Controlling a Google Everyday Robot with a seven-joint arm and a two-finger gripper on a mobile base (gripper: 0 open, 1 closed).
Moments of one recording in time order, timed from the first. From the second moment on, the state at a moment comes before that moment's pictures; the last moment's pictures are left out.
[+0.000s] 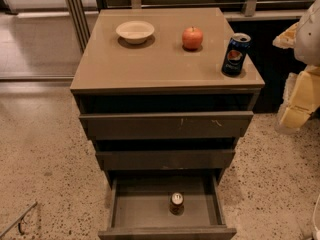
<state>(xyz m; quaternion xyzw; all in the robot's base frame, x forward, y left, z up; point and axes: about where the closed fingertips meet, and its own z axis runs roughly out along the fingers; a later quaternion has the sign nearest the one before) 0.438 -0.216 0.977 -0.60 0.78 -0.04 0.16</state>
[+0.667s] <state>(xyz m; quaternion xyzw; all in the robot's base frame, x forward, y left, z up) 0.438 -0.216 0.977 -0.60 0.78 -0.04 0.16</state>
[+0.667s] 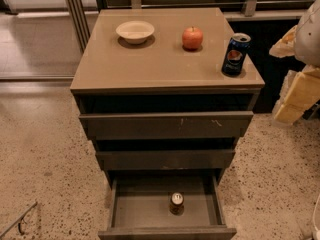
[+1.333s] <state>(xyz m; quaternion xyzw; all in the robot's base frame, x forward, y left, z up) 0.447 -0.208 0.909 -0.58 0.79 -0.01 0.20</state>
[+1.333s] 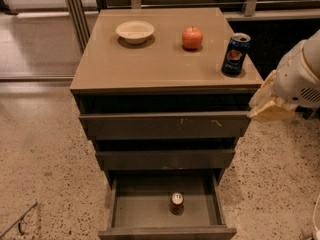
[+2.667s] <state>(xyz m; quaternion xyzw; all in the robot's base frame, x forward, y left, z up) 0.456 -0.179 0.690 -0.58 0.79 0.08 0.17</state>
